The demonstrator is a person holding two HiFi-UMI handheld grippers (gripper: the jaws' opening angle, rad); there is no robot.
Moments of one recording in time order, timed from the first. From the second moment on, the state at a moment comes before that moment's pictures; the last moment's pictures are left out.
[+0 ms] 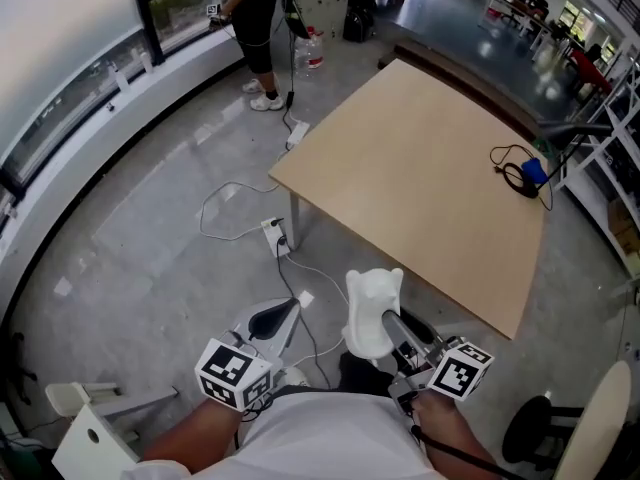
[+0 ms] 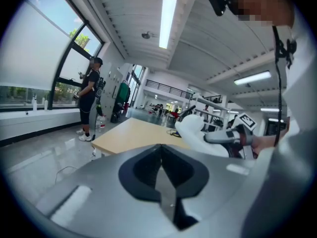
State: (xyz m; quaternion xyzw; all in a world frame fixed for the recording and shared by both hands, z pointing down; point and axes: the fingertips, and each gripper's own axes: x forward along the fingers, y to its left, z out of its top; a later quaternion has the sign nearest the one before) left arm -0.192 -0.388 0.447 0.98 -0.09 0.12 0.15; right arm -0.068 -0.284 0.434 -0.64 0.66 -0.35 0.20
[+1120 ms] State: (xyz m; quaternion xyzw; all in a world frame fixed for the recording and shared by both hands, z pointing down) left arm 0.034 -0.436 0.424 0.98 -0.07 0.12 0.17; right arm 0.138 -0.319 0.425 -0.64 0.65 -0.33 0.24
